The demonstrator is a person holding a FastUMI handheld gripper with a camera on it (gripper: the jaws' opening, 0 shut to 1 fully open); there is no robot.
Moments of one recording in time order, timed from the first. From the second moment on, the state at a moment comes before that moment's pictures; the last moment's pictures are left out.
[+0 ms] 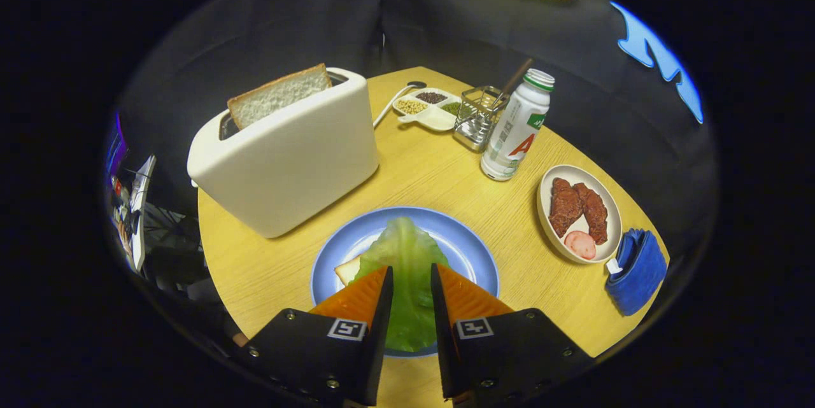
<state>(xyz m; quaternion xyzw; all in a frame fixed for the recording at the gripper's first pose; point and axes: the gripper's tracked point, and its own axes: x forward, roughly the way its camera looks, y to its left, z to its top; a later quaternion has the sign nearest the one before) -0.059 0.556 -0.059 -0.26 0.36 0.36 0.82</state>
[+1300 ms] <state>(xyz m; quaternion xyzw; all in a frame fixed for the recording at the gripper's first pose) -0.143 0.759 -0.005 -0.09 0.04 0.27 0.96</state>
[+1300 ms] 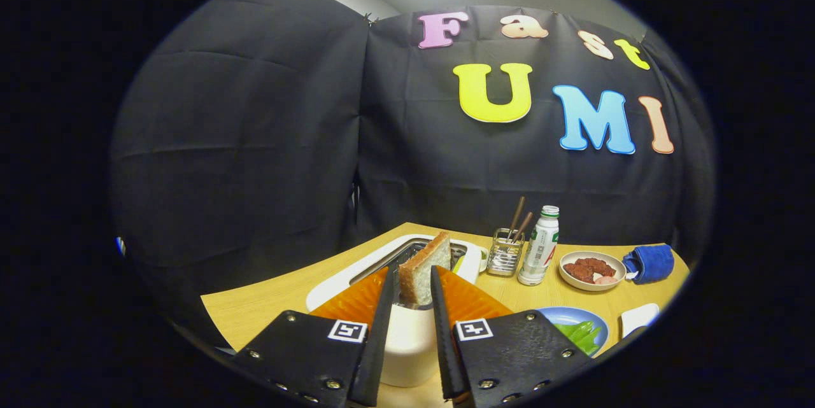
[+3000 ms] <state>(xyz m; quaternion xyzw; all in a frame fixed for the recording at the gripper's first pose) -0.138 0.639 0.067 -0.06 -0.04 0.19 0.98</state>
